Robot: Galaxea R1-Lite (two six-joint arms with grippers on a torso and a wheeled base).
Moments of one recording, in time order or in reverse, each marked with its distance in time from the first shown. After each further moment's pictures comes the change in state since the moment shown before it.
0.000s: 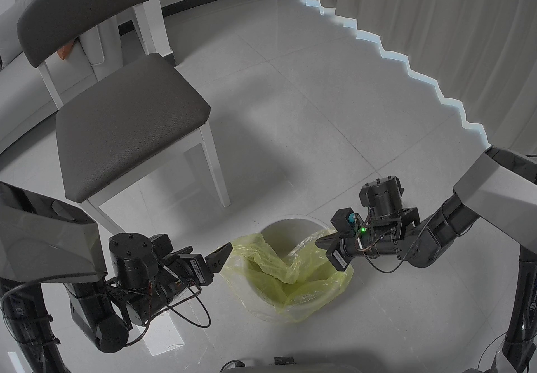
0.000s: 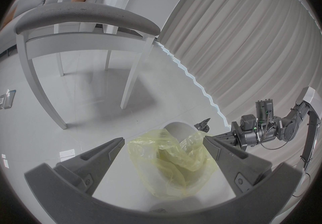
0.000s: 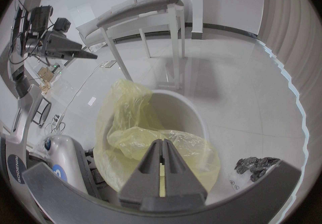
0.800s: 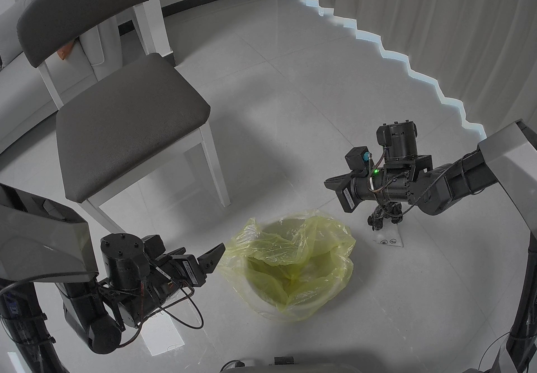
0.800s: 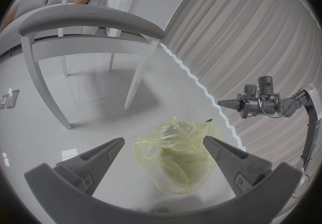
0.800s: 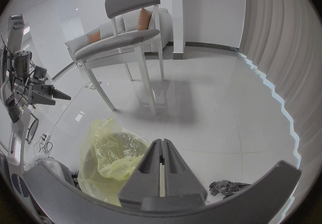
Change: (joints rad) left arm 0.019 -0.031 0.039 0.000 0.002 0.000; right arm -0.095 -0.041 -0.307 0.169 0.028 0.030
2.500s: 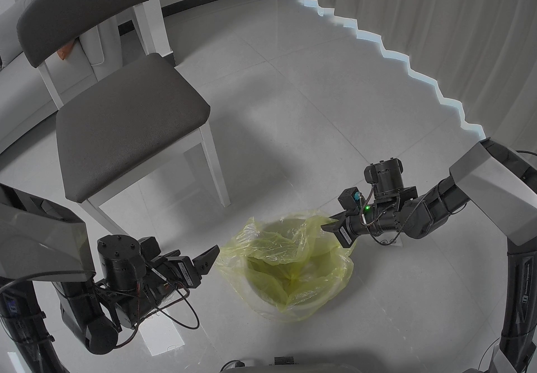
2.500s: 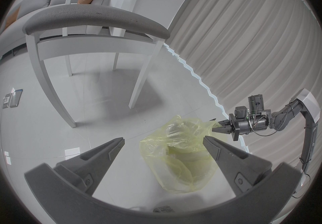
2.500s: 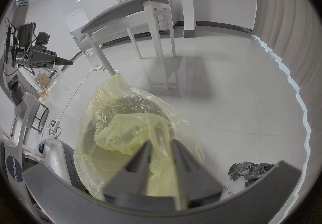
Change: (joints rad) left arm 0.017 -0.003 0.023 0.000 0.010 0.000; right arm -0.012 0.137 0.065 -0.003 0.047 -0.054
